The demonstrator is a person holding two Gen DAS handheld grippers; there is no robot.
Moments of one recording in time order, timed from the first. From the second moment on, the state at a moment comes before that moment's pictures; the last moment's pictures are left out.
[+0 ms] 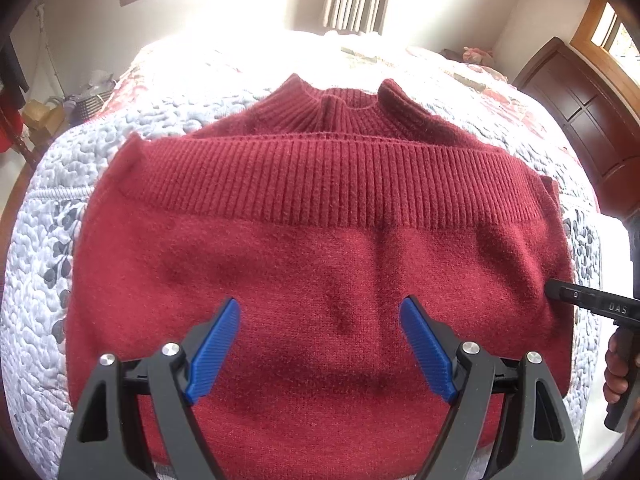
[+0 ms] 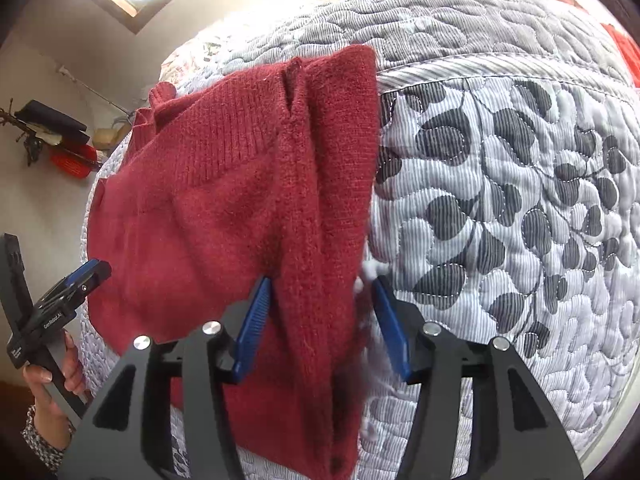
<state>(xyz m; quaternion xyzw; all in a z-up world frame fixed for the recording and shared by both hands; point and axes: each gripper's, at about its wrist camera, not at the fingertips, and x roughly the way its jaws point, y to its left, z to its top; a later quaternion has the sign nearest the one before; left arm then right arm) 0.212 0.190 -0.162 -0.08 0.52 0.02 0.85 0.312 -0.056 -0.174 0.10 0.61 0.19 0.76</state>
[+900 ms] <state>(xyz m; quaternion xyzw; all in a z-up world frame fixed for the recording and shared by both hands) 0.221 0.208 -0.197 -0.05 0.55 0.03 0.84 0.300 -0.027 -0.183 0.11 0.60 0.19 0.77</state>
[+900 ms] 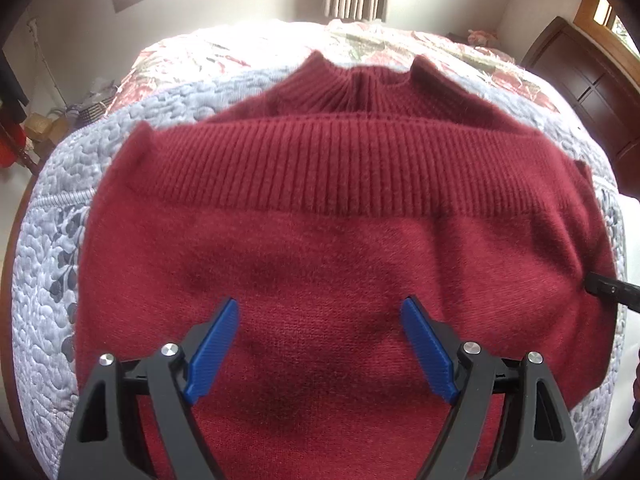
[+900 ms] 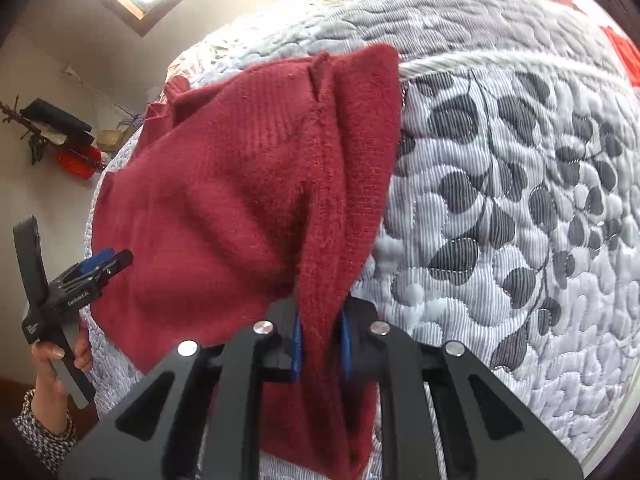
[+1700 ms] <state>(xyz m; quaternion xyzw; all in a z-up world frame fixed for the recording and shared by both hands) 0.223 0.215 -0.209 -0.06 0.55 0.03 0.83 0.287 -0.041 -0.194 0.10 0.60 0.19 0.77</state>
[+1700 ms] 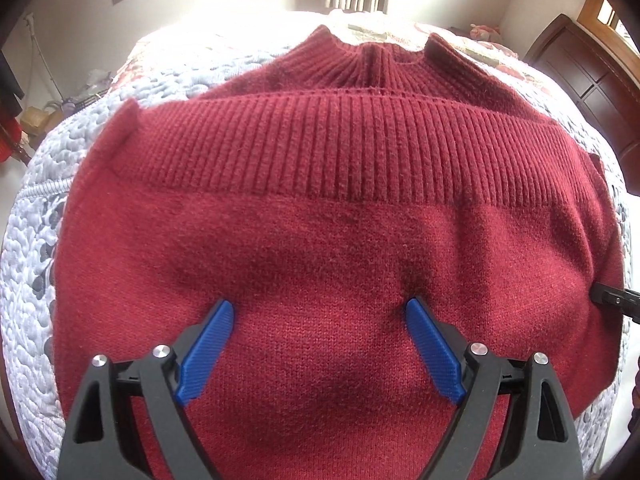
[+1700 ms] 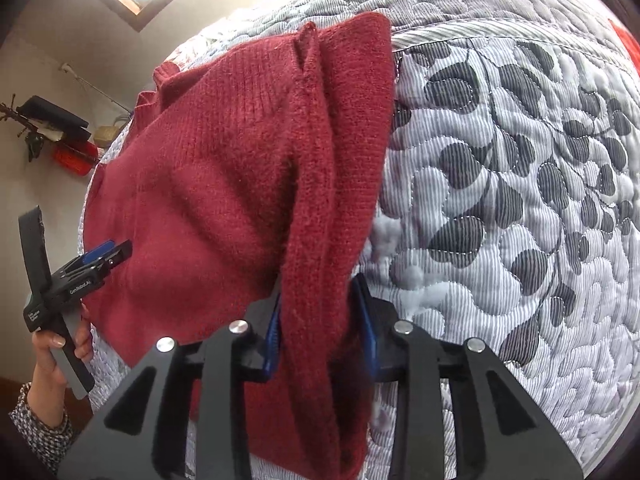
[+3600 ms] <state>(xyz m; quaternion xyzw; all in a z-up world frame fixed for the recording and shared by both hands) 0.208 0.304 -0.159 -0.22 0.54 -0.03 0.81 0.264 0.148 -0.089 0.01 0.58 0.31 0.75</state>
